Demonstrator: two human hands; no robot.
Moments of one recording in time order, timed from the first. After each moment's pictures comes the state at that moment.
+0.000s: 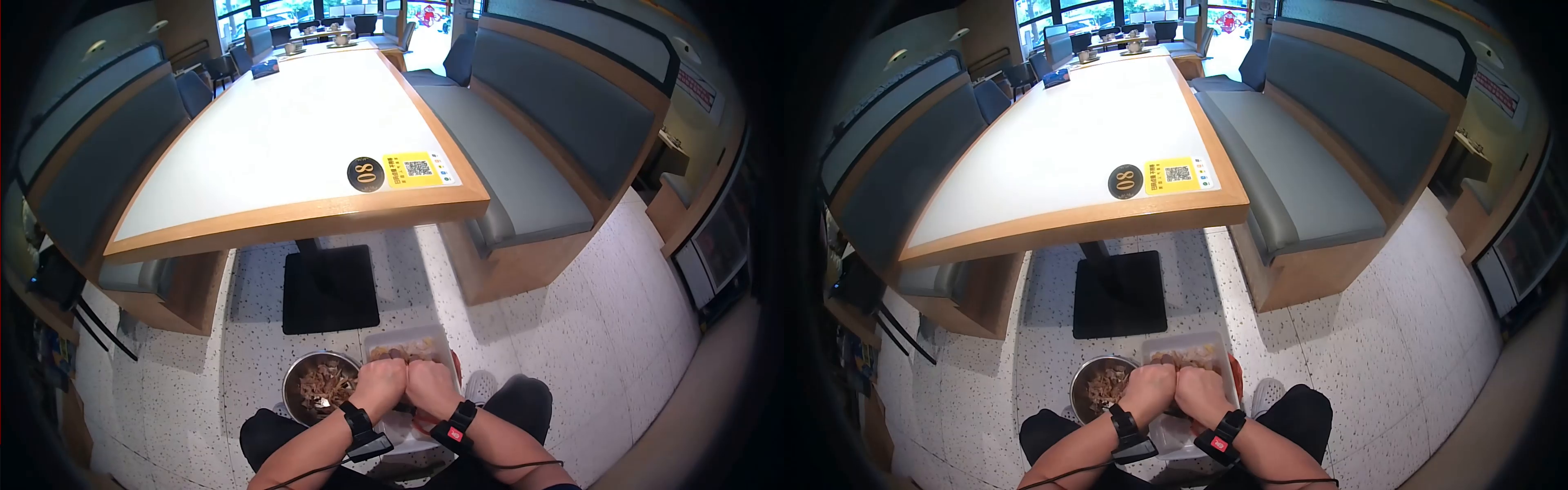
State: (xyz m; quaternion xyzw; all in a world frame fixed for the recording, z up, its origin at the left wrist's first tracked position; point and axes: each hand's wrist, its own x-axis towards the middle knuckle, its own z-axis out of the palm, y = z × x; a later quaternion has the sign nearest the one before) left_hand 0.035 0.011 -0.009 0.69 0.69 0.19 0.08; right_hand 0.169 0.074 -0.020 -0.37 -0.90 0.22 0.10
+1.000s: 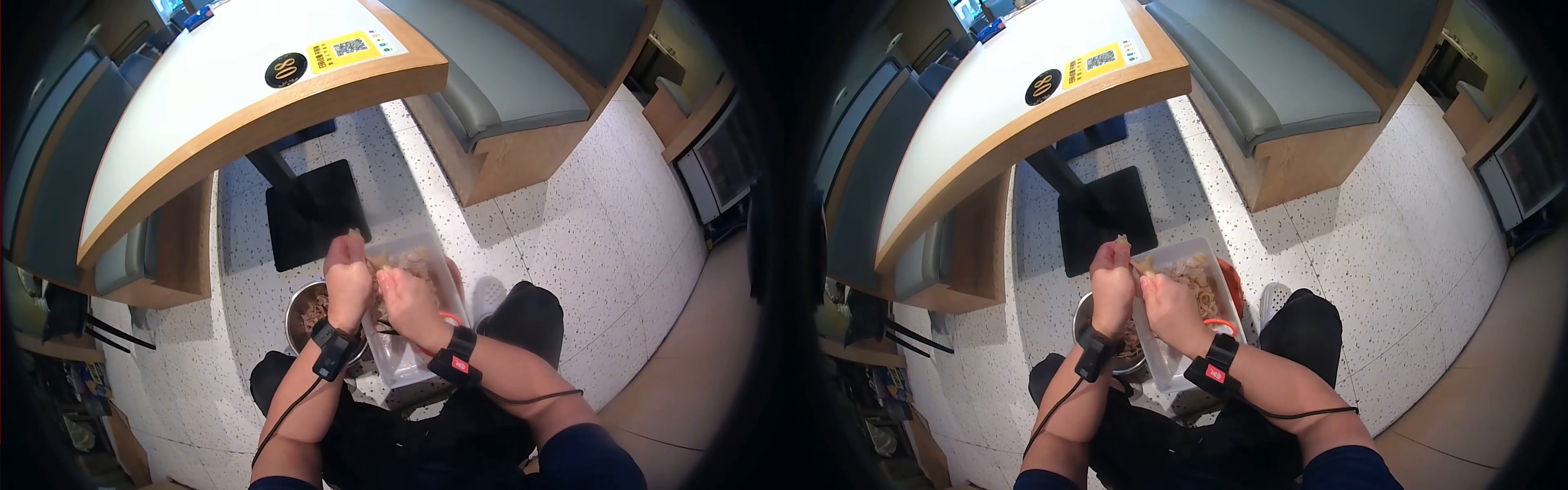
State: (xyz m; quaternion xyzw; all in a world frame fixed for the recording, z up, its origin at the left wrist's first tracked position) left_hand 0.018 0.054 -0.012 0.27 0.65 0.62 0.34; right_hand 0.148 0.058 -0.008 -0.40 -0.72 0.44 0.35
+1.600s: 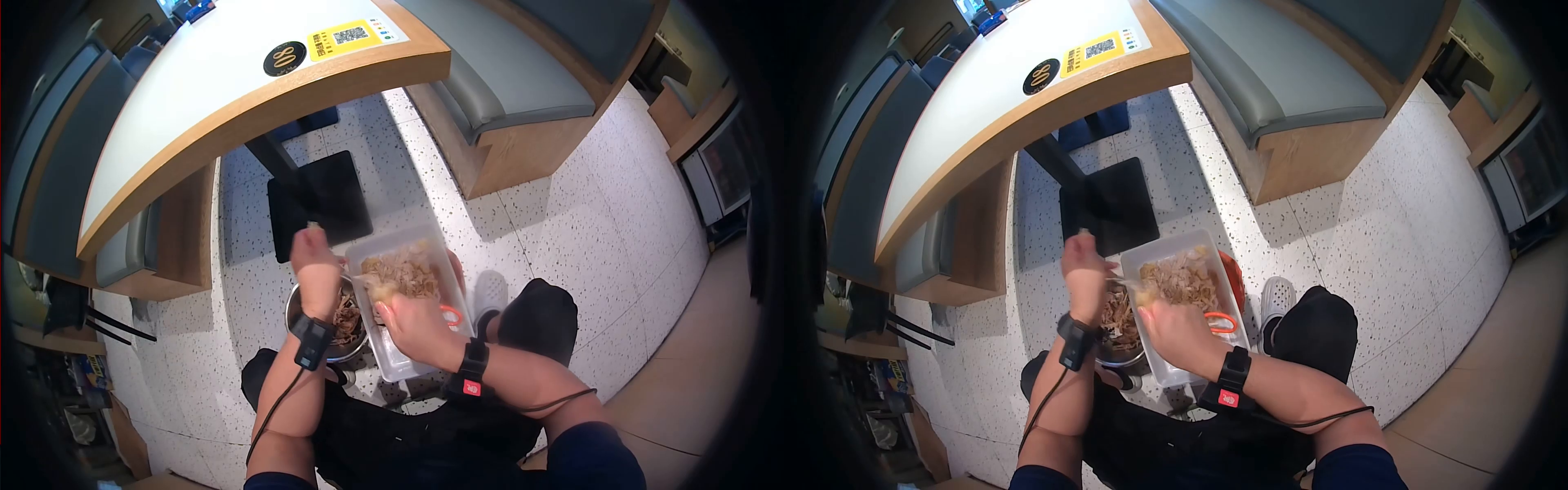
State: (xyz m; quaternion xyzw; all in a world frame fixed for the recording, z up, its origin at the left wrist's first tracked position) left_hand -0.022 0.049 -0.018 0.26 0.72 0.61 0.22; right_hand 0.179 0.031 0.002 -0.36 -0.83 0.39 0.18
